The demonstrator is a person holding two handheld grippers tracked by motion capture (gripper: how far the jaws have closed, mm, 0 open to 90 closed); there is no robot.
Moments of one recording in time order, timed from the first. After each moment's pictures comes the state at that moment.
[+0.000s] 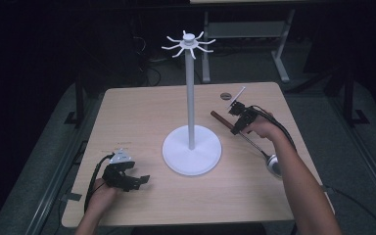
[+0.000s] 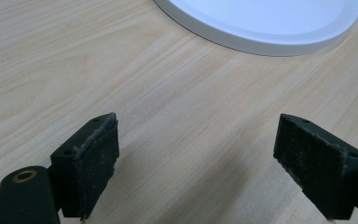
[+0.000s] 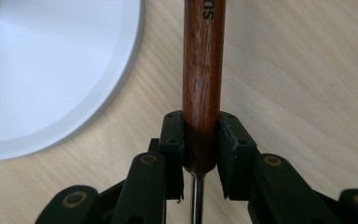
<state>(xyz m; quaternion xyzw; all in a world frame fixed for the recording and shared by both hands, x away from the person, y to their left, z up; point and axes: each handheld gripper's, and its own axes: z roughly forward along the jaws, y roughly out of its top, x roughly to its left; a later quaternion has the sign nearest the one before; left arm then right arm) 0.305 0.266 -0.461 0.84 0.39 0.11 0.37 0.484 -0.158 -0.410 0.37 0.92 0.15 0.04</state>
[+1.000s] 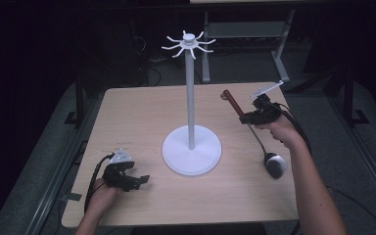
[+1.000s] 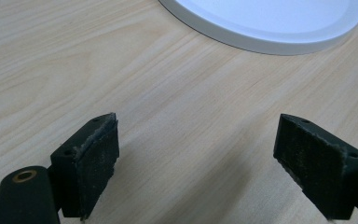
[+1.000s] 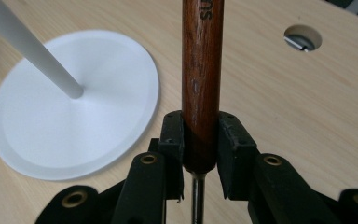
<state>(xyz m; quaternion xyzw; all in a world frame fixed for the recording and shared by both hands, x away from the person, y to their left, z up) 0.306 0.267 -0.462 0.84 0.39 0.11 0.36 0.436 -0.210 -0.357 0.39 0.85 0.35 0.10</state>
